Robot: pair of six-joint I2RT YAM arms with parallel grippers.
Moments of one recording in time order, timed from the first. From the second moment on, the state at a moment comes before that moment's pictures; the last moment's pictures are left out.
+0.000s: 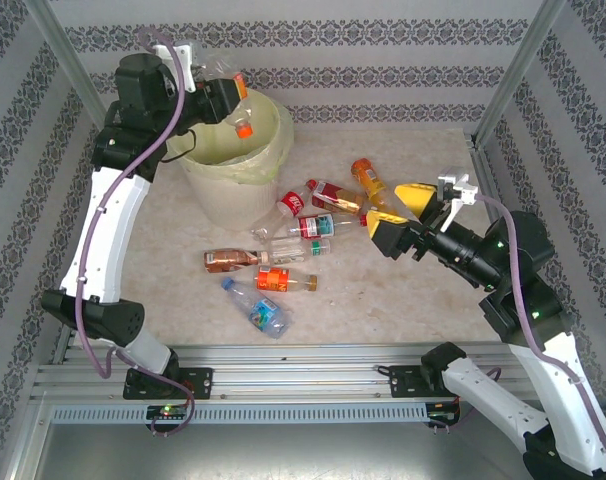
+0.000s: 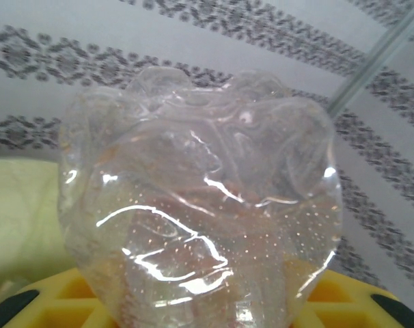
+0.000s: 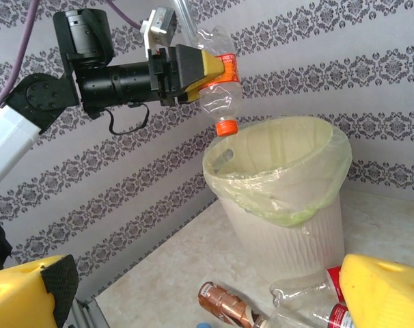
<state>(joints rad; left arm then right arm) -0.18 1.62 2.04 -0.66 0.34 -0.34 0.45 0.71 1.17 -0.44 -0.43 0.36</state>
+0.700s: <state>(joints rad) -0.18 1.80 1.93 -0.56 0.21 -0.23 0.45 0.73 1.20 -0.51 -0.42 0.31</state>
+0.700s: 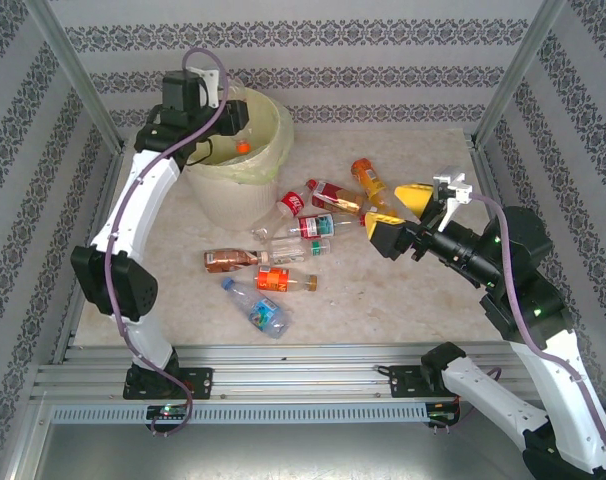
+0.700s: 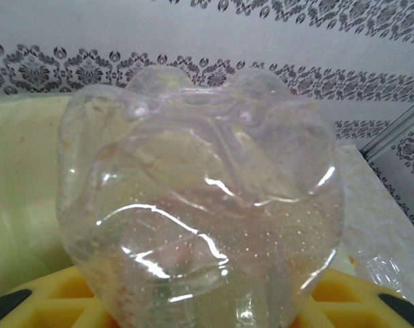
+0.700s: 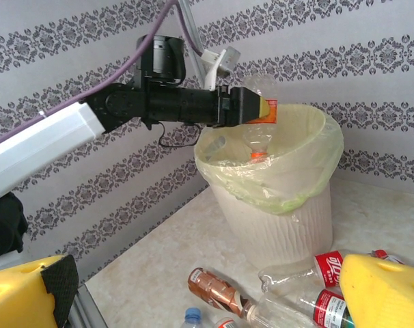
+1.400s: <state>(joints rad) -0.18 1.97 1.91 -0.49 0.27 -0.31 0.45 0.73 1.20 -0.55 -0.40 0.31</state>
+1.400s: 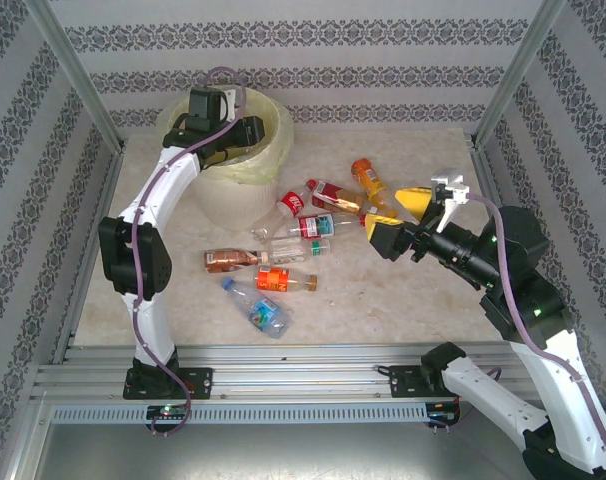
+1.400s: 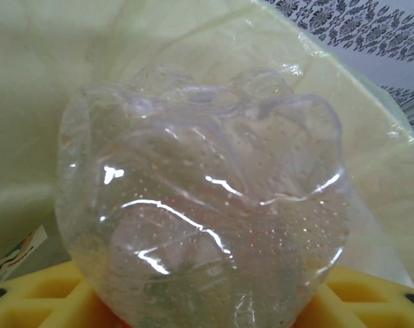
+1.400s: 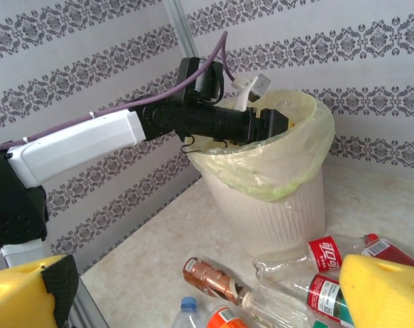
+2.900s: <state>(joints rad) -0.18 1.18 1.31 -0.73 0.52 -0.27 0.73 1.00 1.04 -0.72 -0.29 0.22</state>
